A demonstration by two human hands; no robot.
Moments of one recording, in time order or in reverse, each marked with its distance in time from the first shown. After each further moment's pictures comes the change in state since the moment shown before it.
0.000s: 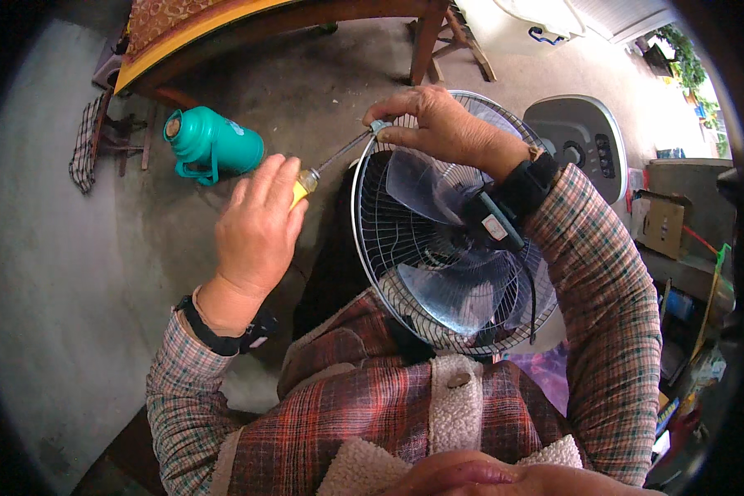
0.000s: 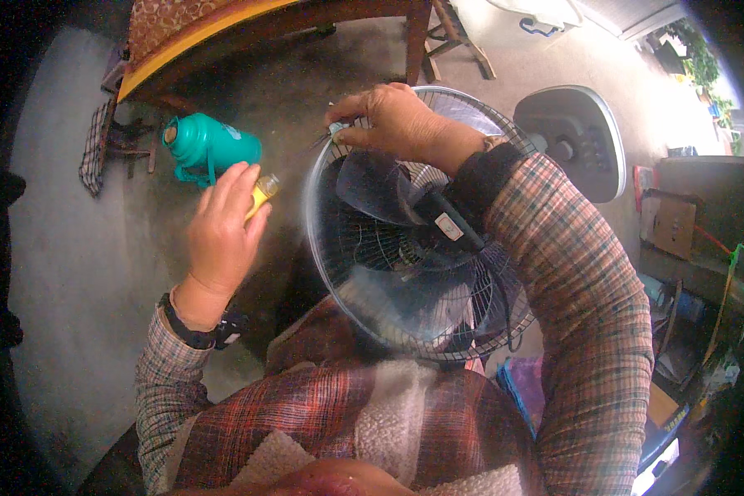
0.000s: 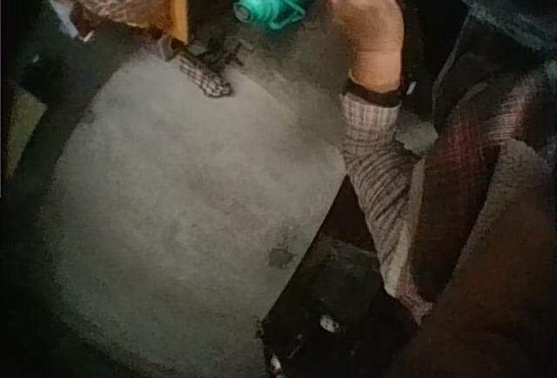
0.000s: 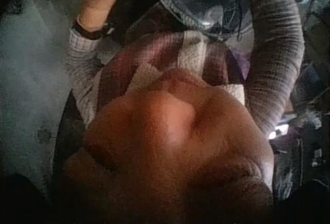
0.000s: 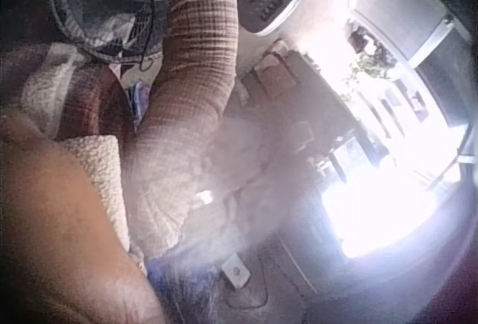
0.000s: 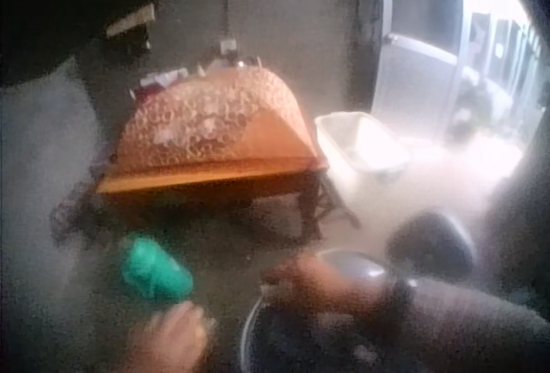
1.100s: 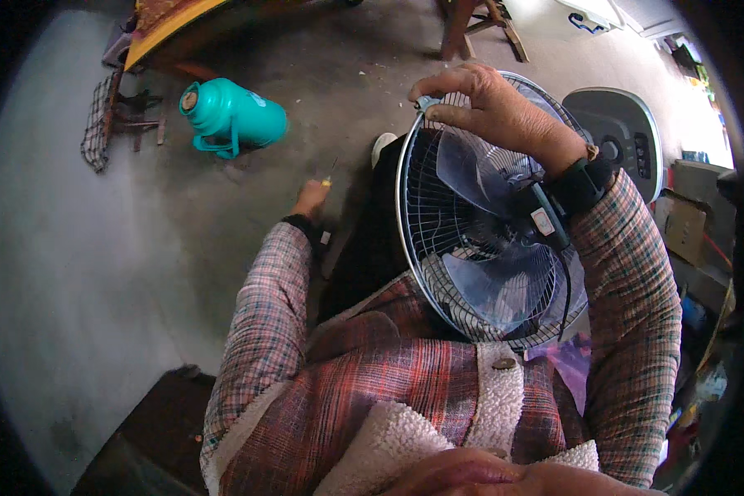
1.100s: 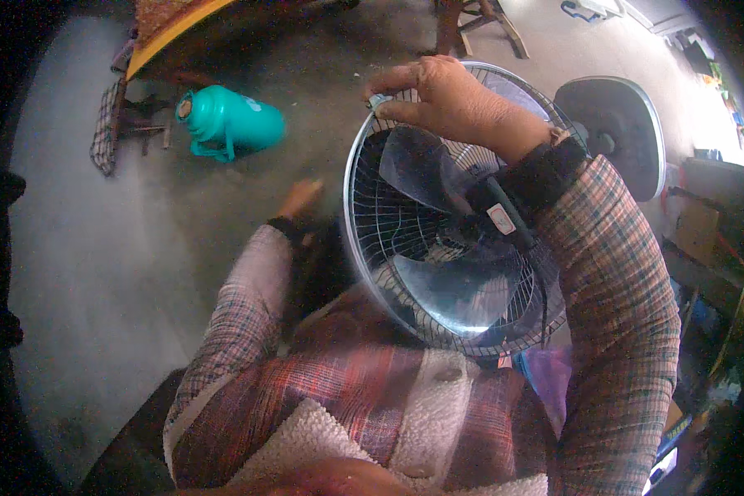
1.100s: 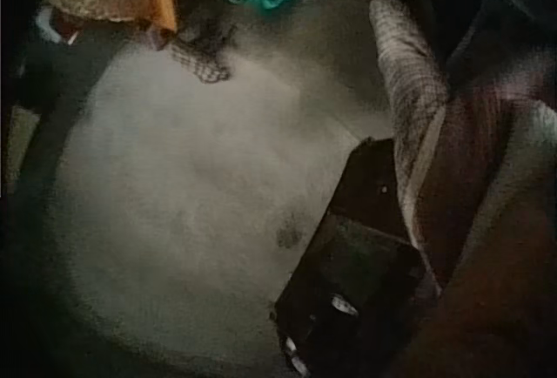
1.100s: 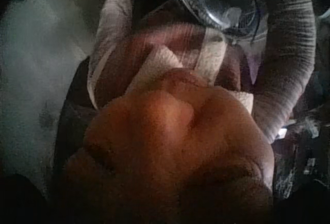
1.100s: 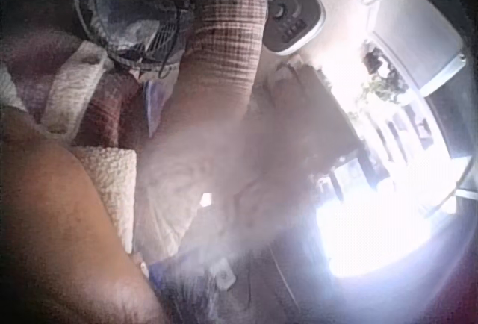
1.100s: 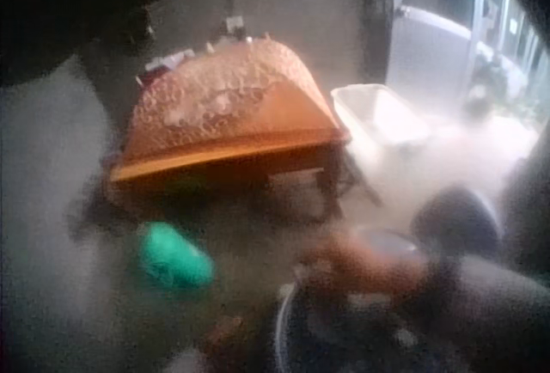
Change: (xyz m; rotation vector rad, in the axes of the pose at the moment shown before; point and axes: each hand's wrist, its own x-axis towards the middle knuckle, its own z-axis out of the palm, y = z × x) left_hand -0.153 -0.166 0.317 -0.695 -0.638 -1.077; right_hand -0.002 -0.004 -0.002 -0.014 -0.008 -0.027
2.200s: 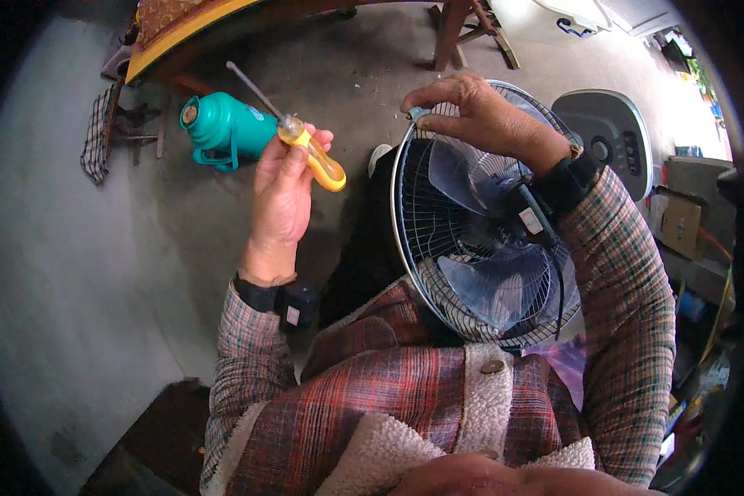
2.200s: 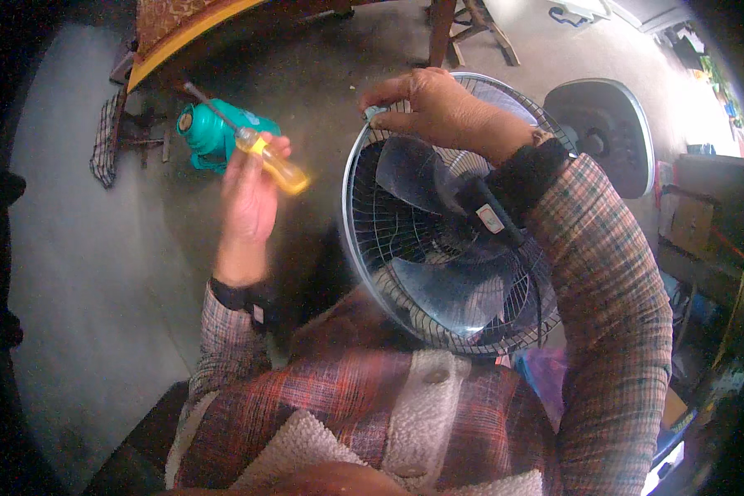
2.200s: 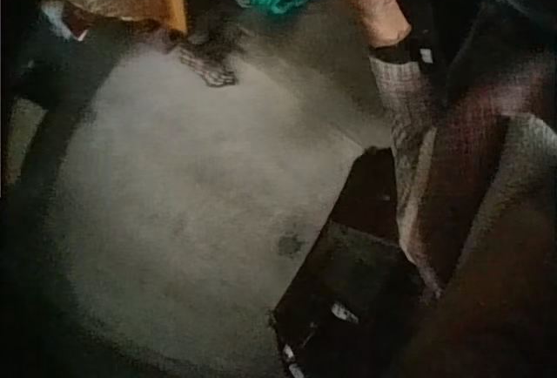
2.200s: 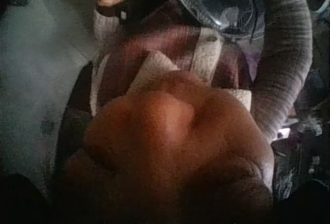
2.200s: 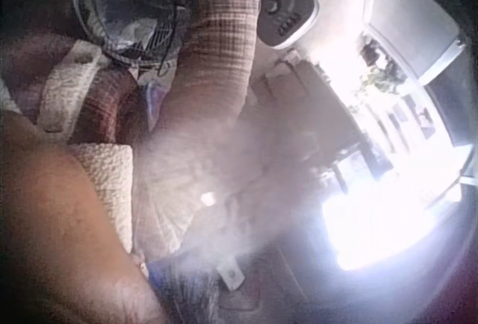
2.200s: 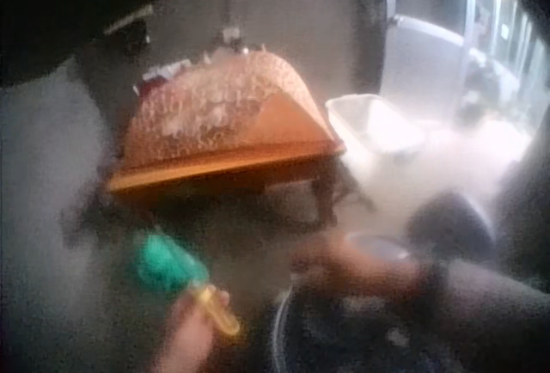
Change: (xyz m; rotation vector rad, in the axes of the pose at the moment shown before) left_hand -0.220 0.233 -0.086 -1.109 -0.093 0.813; right_hand 0.004 -0.004 -0.003 0.080 -0.087 0.093
